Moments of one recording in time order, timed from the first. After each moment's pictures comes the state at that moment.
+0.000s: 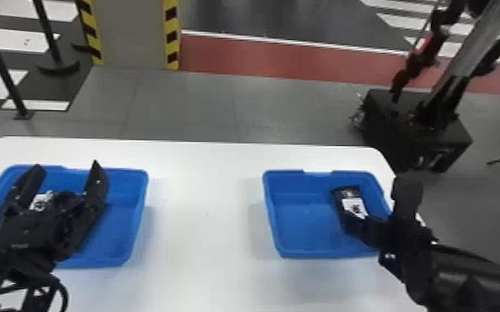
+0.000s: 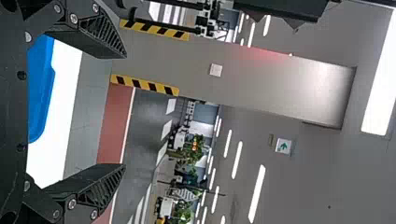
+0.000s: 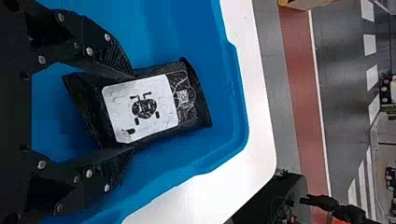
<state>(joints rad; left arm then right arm) 0.36 0.03 0.02 -1.87 0.22 -0.17 -0.10 0.01 -0.14 -0.26 -1.64 -0.18 0.80 0.00</state>
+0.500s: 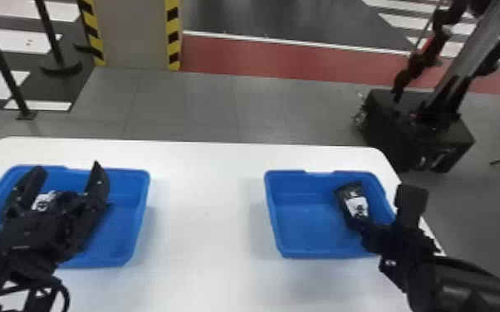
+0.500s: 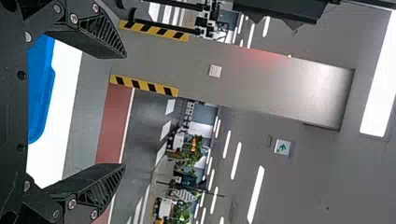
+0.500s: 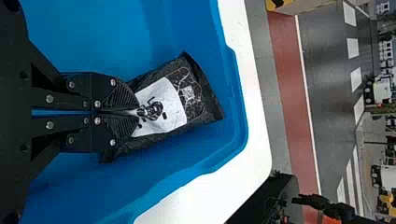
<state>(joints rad) 0.36 0.03 0.02 -1.87 0.23 -0.18 -0.10 0.06 -0.13 -0.26 -1.65 -0.22 0.74 0.00</state>
